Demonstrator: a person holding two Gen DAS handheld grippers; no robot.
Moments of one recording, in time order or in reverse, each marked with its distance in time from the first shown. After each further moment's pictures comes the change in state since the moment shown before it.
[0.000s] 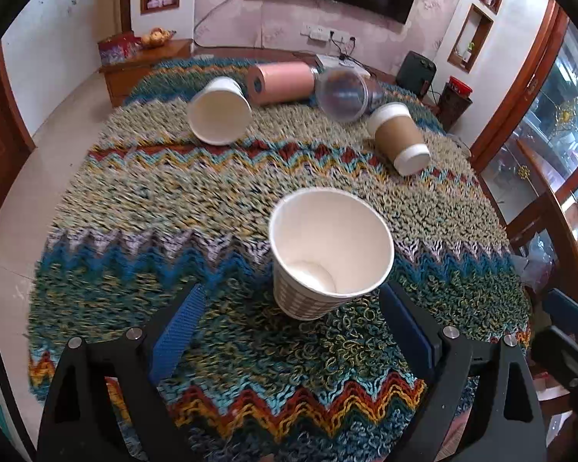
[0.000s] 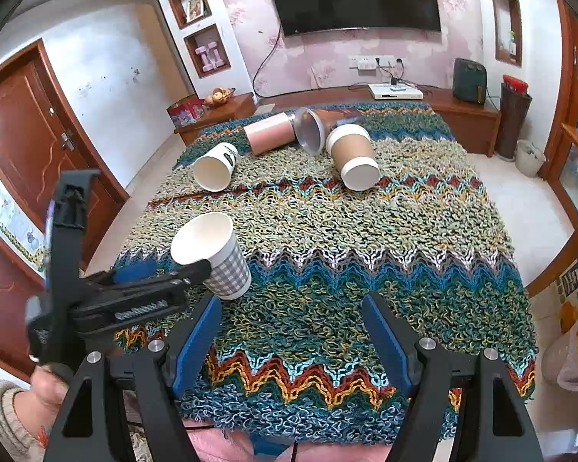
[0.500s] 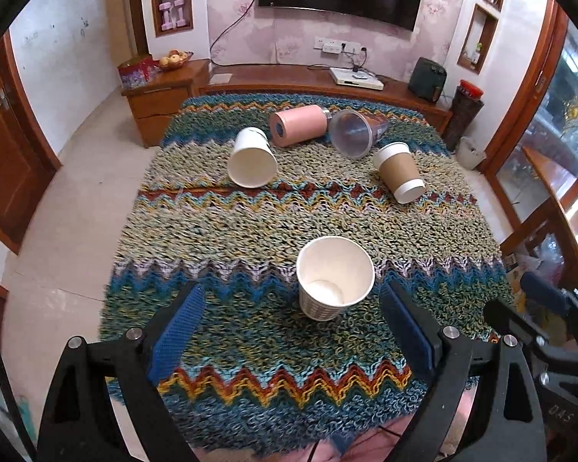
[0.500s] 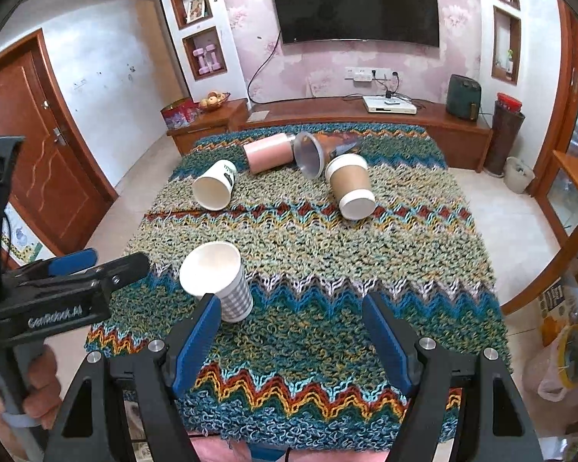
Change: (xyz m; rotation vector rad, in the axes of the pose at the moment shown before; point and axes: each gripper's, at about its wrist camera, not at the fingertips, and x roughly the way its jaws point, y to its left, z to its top) left arm -0.076 -0.012 0.034 0.038 -0.009 0.107; right arm -0.018 0.018 0.040 -0.026 -0.007 -0.068
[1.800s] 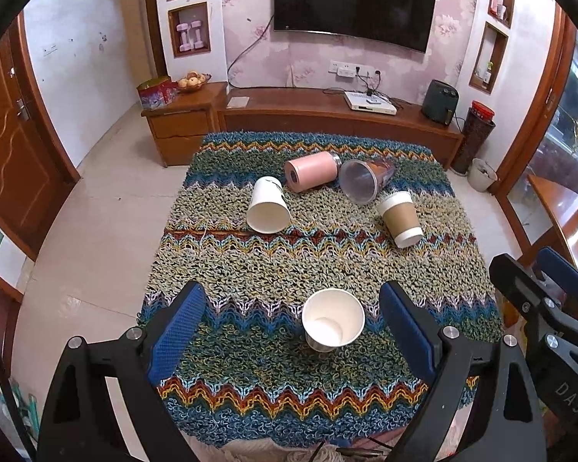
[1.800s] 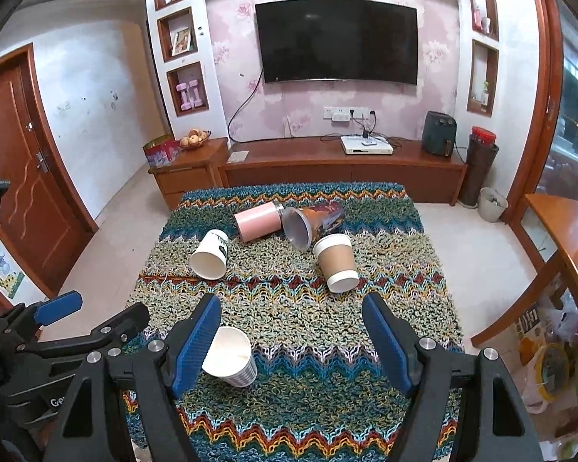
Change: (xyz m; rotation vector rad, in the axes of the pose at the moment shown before) left arm -0.044 -0.004 0.043 -0.033 -0.076 0.057; right arm -0.043 0.027 0.067 0.005 -0.132 -0.097
